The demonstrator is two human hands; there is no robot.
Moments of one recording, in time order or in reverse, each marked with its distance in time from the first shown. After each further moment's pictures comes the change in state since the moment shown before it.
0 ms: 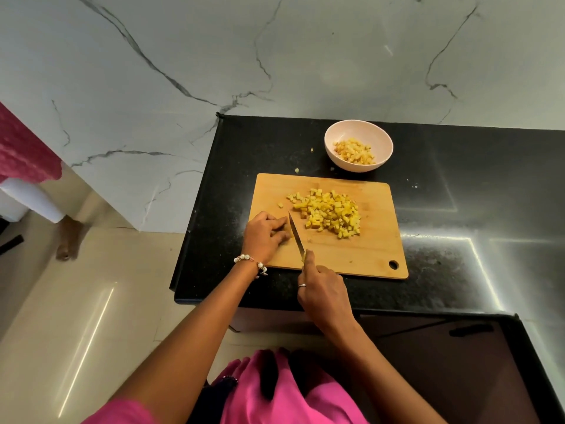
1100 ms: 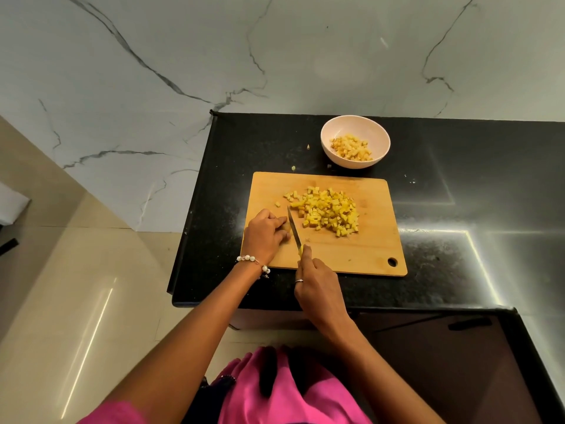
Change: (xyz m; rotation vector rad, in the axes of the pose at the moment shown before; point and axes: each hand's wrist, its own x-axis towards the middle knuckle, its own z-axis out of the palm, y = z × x) left_hand 0.002 0.007 -0.001 0.141 -0.047 0.028; right_hand 0.010 -0.005 0.015 0.105 0.026 0.055
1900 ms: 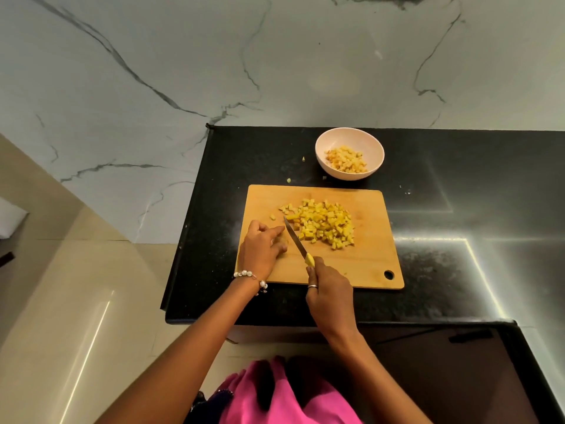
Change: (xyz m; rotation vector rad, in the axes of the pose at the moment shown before) left_hand -0.004 0.011 -0.002 -0.001 0.000 -0.083; right_hand 0.004 0.019 -0.017 0.202 0.177 0.050
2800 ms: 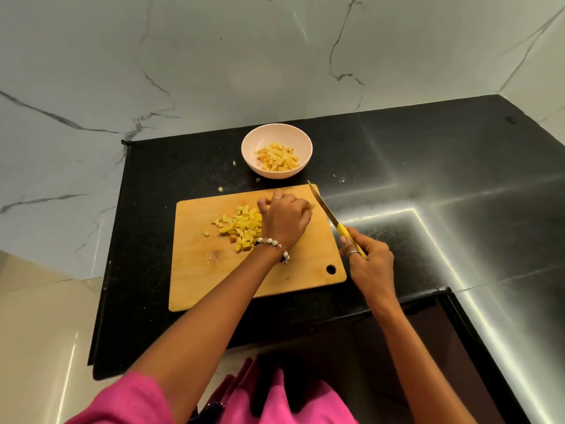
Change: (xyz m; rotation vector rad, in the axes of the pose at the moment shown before) left_hand 0.062 0.138 0.092 0.250 0.060 0.484; right_hand 0.036 0.115 -0.107 0.443 0.212 0.463
